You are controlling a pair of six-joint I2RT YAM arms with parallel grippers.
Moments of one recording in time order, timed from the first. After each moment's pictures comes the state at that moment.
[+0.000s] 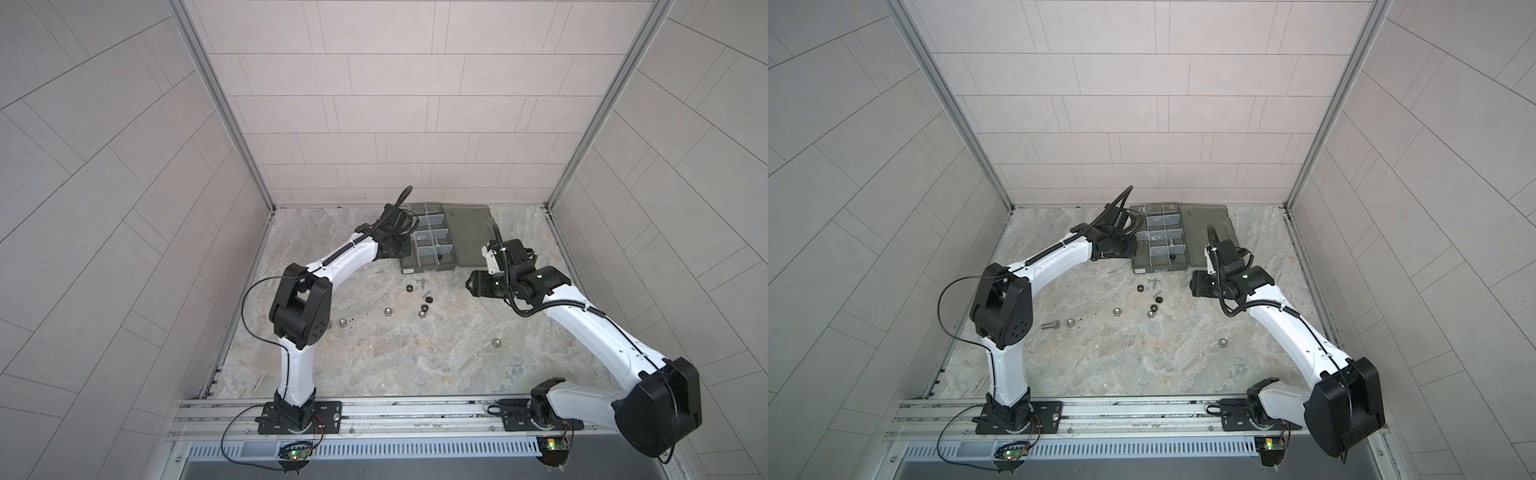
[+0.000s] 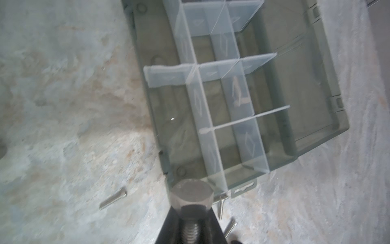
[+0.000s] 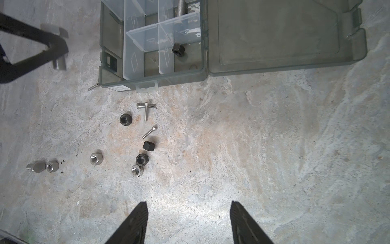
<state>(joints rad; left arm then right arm) -0.52 2.00 1.66 -0.59 0.05 -0.43 0.34 1.22 1.00 -0.73 -0.08 0.42</state>
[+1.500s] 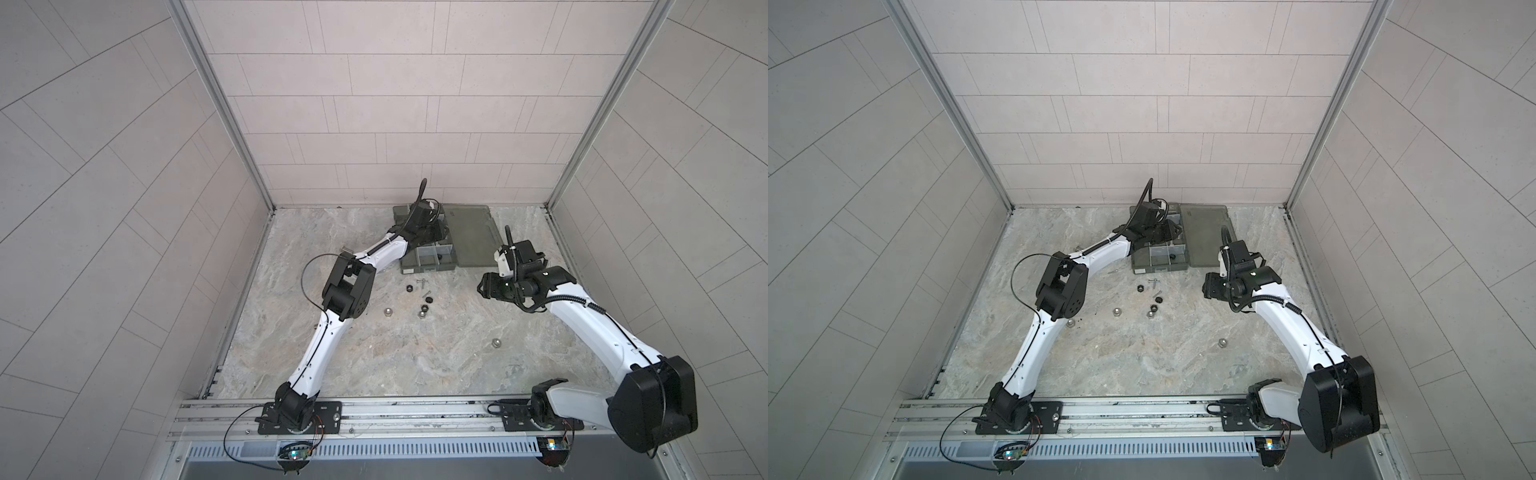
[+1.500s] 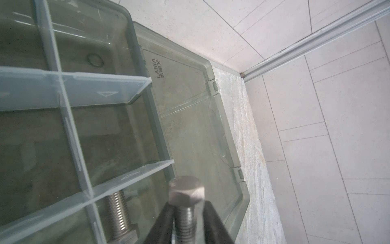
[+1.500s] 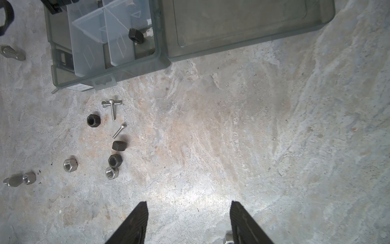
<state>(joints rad) -0.57 2.51 2.10 -0.12 0.32 -0.74 0.22 1.24 0.96 -0.77 -0.11 0.39</state>
